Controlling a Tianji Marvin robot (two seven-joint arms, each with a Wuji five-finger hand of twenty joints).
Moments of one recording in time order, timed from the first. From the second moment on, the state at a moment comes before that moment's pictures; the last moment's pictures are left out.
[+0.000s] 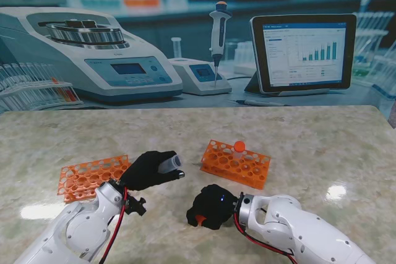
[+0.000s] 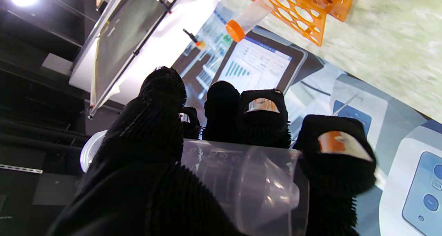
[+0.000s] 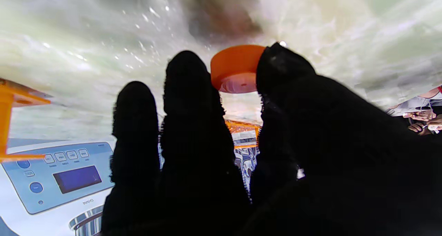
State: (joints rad) left arm 1.65 -1.12 -1.22 -1.63 0.46 -0.52 0.07; right arm -1.36 -1.01 0.77 -1.46 -1.11 -0.53 -0.15; left_hand 0.96 -0.36 0.22 -0.01 0.62 -0.11 1.27 1.48 1.02 0.00 0.91 1.19 1.05 0.03 1.27 1.13 1.01 0.22 1.72 0.69; right_hand 0.74 -0.82 0.98 -0.22 0.92 -0.24 0.65 0.61 1.17 0.12 0.36 0.77 1.24 -0.01 0.62 0.88 0.79 0.12 1.18 0.64
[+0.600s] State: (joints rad) left arm 1.65 -1.12 -1.22 -1.63 0.46 -0.52 0.07; right arm -1.35 -1.00 0.77 -1.45 -1.16 -0.51 -0.13; left_hand 0.96 -0.36 0.22 -0.01 0.62 -0.11 1.27 1.48 1.02 0.00 0.91 1.19 1.05 0.03 1.27 1.13 1.01 0.22 1.72 0.69; right_hand 0.75 -0.77 0.93 -0.22 0.77 -0.20 0.51 0.52 1.12 0.07 0.29 0.72 1.17 -0.01 0.62 0.88 0.66 0.12 1.21 0.67
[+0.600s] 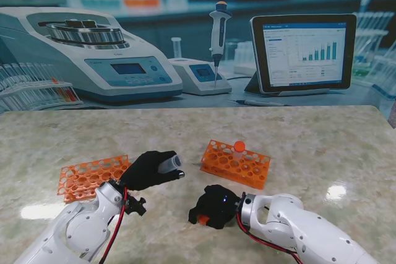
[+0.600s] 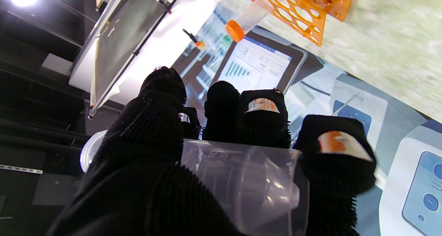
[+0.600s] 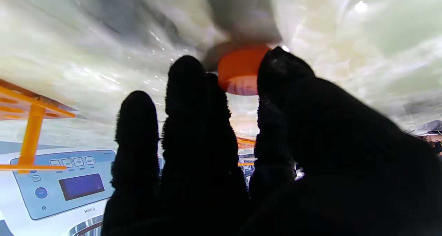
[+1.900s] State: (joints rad) left arm 1.65 -1.12 -1.22 -1.63 0.46 -0.52 0.07; right arm -1.31 -1.00 0.72 -1.42 -1.15 -0.45 -0.15; left_hand 0.96 -0.36 0.22 -0.01 0.62 -0.11 1.27 1.48 1.02 0.00 0.91 1.19 1.05 0.03 1.27 1.13 1.01 0.22 1.72 0.69; right_hand 0.66 -0.74 0.85 -0.19 0.74 -0.16 0.71 0.55 1.12 0.00 0.42 0.76 1.18 -0.05 0.57 0.82 0.76 0.11 1.15 0.62
